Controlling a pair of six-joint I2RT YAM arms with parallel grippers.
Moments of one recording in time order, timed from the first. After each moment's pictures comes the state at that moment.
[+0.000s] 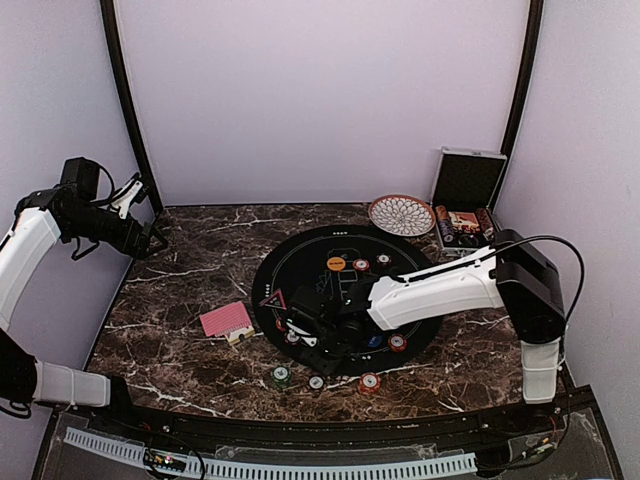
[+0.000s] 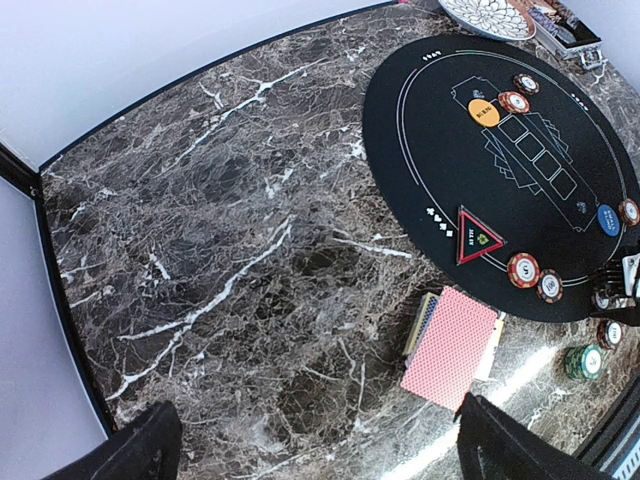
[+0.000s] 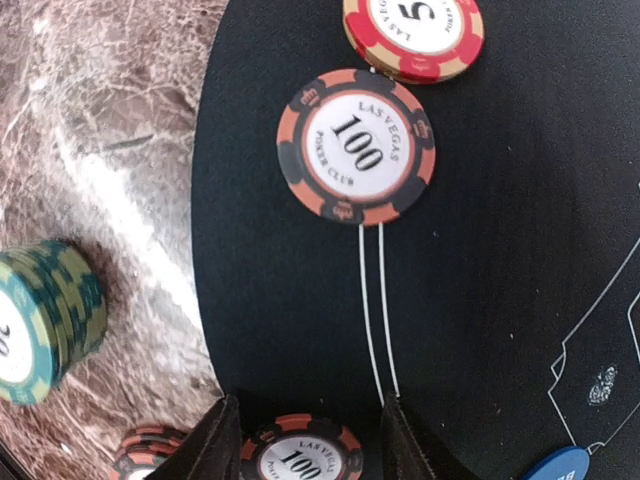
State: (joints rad) left arm 0.08 1.16 1.21 -0.94 0.42 0.45; right arm 1.22 2.04 1.42 -0.62 0.14 0.22
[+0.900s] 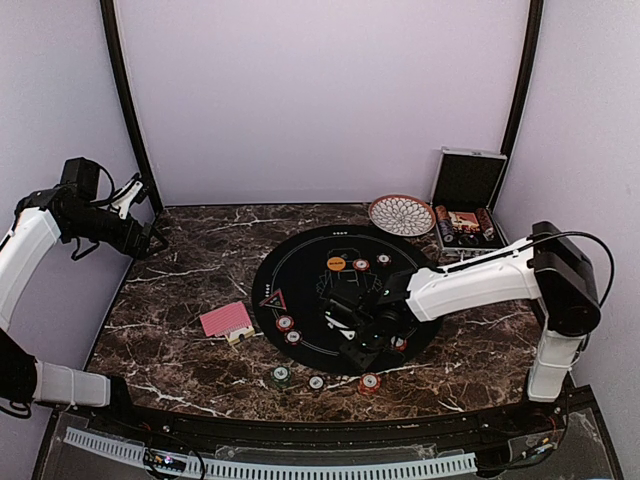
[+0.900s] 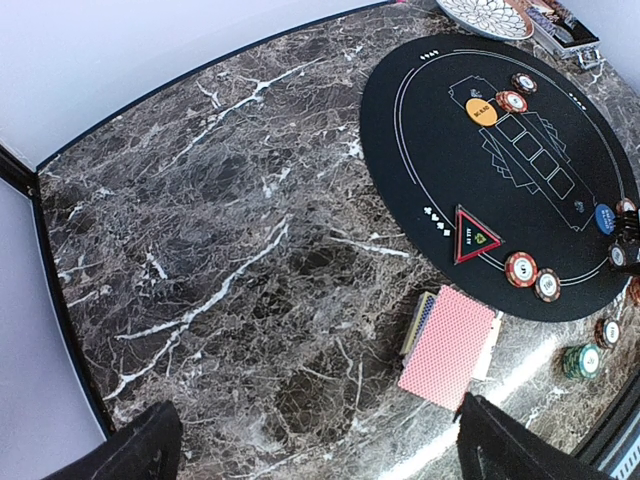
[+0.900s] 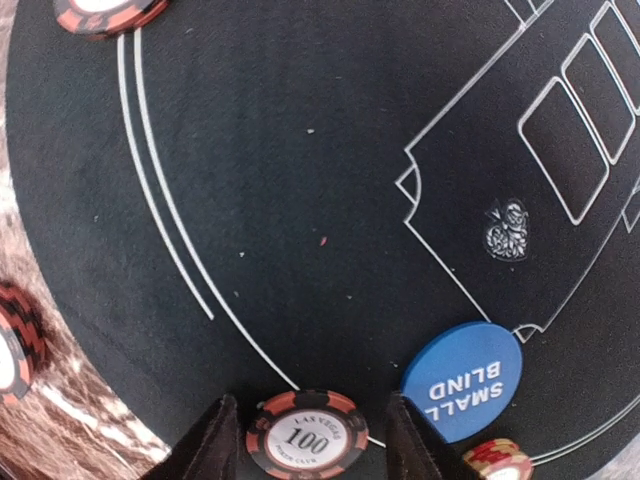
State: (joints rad) left arm 0.08 1.16 1.21 -0.94 0.43 0.45; right arm 1.14 1.85 1.18 -0.64 0.19 0.22
